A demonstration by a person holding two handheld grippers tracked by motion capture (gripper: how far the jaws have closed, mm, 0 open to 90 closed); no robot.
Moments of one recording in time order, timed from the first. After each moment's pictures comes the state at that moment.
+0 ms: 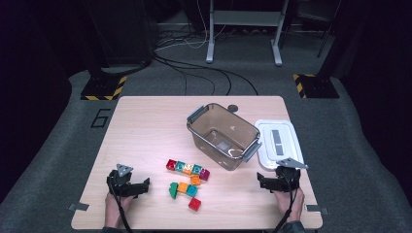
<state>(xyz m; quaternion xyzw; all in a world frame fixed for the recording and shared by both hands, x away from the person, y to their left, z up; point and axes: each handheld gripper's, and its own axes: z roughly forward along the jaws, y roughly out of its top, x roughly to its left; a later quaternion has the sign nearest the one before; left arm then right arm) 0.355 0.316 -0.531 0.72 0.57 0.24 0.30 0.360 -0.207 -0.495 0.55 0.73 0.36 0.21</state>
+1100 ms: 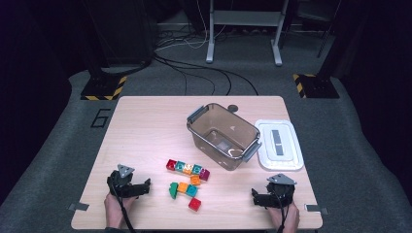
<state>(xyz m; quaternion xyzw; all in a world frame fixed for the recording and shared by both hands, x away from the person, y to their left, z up) 0.352 0.312 -0.530 0.73 0.56 0.25 0.30 0.329 -0.189 -0.530 0.53 0.75 0.32 0.22</state>
